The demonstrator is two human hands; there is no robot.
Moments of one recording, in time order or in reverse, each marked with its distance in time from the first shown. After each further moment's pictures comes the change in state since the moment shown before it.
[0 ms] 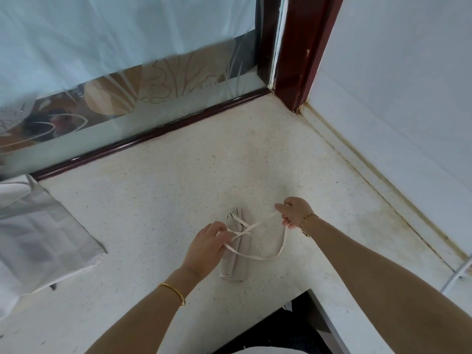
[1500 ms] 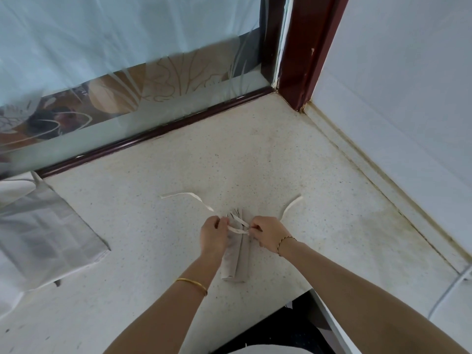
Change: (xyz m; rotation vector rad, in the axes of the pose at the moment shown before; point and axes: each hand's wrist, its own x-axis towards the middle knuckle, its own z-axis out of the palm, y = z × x) left_hand 0.038 0.041 -0.008 -0.687 0.197 -1.056; right_hand -0.030 0.005 0.067 -0.446 -0.144 -0.381
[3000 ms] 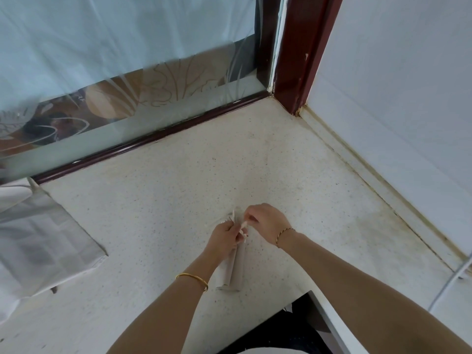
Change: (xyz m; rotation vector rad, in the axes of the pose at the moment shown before) left_hand 0.002 0.003 0.007 -0.039 -0.415 0.047; right_hand 0.000 -0.020 -0.028 -0.291 0.106 -0.187
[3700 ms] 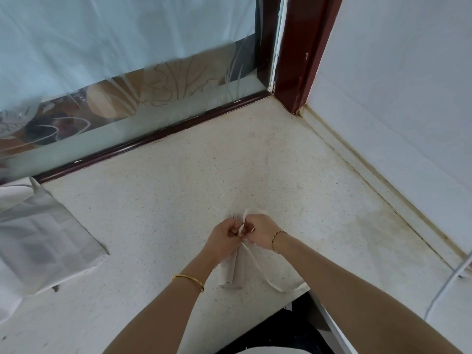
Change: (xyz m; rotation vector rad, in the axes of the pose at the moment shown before) left_hand -0.001 -0.009 -0.007 0.203 -0.014 0.148; right_hand -0.005 -0.017 0.007 0.331 -0.212 0.185
